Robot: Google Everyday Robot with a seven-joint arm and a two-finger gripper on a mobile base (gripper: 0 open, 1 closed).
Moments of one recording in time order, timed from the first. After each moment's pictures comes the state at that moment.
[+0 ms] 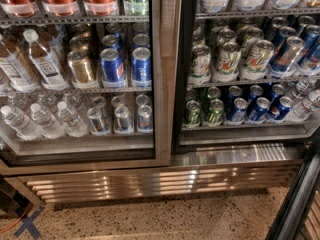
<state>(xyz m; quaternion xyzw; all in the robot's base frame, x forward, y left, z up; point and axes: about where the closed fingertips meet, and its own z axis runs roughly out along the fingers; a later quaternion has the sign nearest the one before) 0.116 -0.305 1.028 0.05 0.77 -0.04 0.63</state>
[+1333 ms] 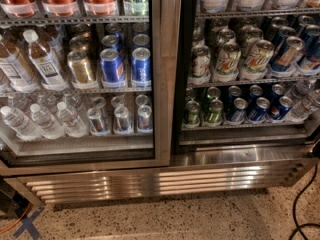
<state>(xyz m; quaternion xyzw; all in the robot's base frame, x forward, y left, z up) 0.093 -0.266 1.013 0.01 0.83 -0.05 0.55</state>
